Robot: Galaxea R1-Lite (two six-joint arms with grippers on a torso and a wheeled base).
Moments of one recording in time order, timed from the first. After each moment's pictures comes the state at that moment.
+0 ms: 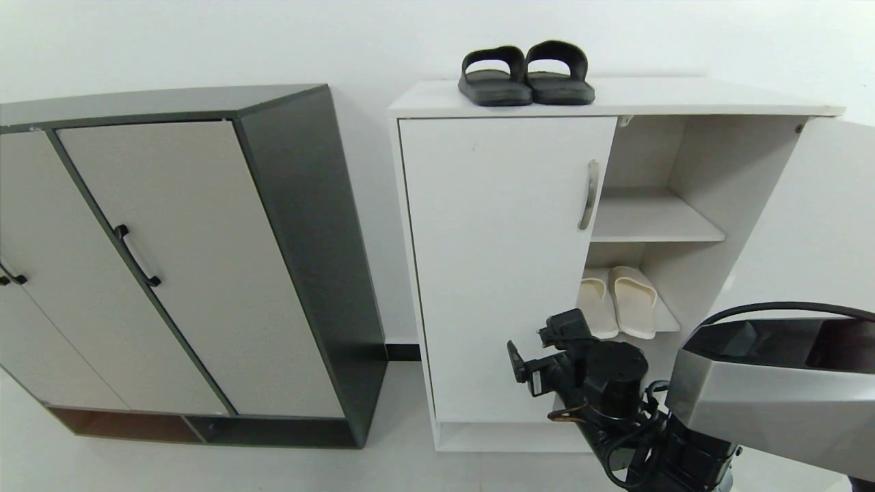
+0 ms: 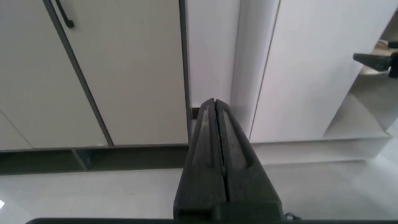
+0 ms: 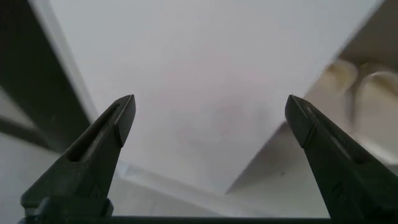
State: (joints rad) left arm 0.00 0.00 0.00 0.00 -0.02 0.01; right arm 0.70 2.29 -0.67 -1.57 -0.45 -0.08
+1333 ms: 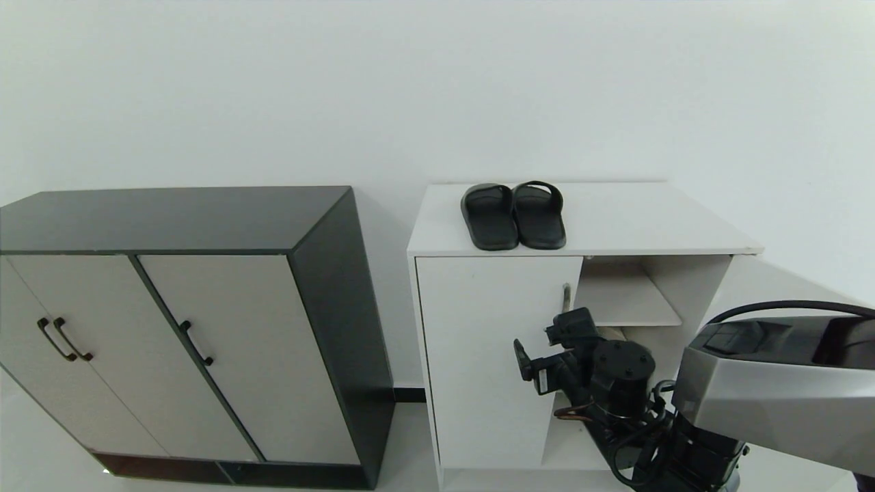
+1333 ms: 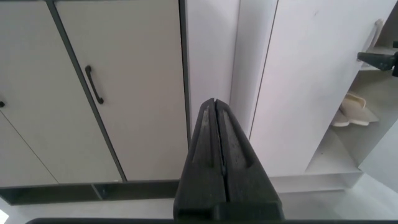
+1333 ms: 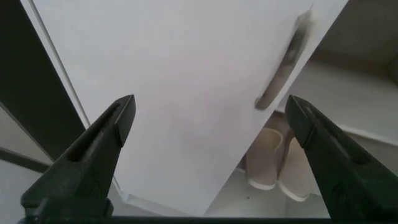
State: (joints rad) left arm 0.00 0.00 0.00 0.00 -0.02 0.01; right arm 0.68 2.29 -0.66 -1.57 -0.45 -0.08
